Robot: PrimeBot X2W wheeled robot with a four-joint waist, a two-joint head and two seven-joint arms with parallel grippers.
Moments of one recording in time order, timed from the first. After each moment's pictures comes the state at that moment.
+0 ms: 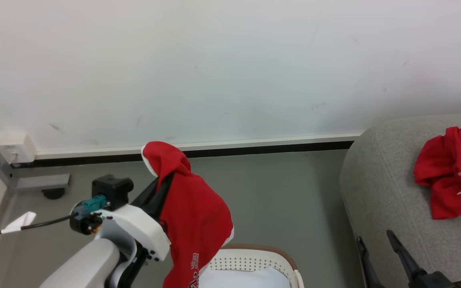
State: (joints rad) left arm -0.54 0.45 -0.78 0.35 -0.77 0.08 -0.22; right arm 0.00 -0.05 0.10 0.23 0.11 0.13 -0.26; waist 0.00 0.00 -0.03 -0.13
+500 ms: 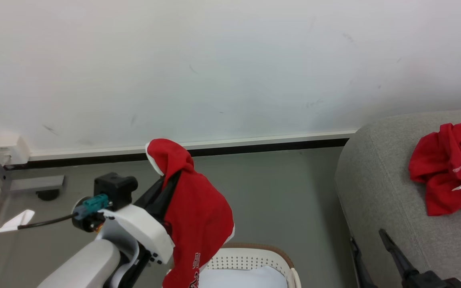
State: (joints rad) left arm -0.52 0.50 -0.79 0.19 -0.78 0.12 -0.17; right arm 0.00 -0.05 0.12 0.23 0.11 0.13 -0.26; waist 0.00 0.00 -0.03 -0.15
